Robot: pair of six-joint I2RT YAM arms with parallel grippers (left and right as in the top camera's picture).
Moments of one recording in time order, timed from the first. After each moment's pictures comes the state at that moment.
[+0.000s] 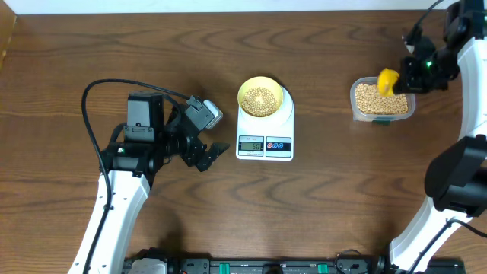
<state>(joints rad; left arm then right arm) -0.09 1.21 0.92 -0.65 0.59 0.60 -0.20 2.05 2.00 -1.45 -0.25 -0.20</state>
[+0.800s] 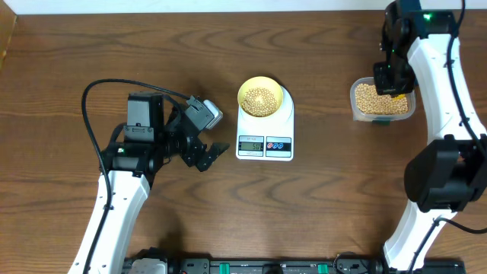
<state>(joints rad) -0.09 1.21 0.92 -0.65 0.59 0.60 0.00 2.05 1.99 -1.45 0.19 0.04</state>
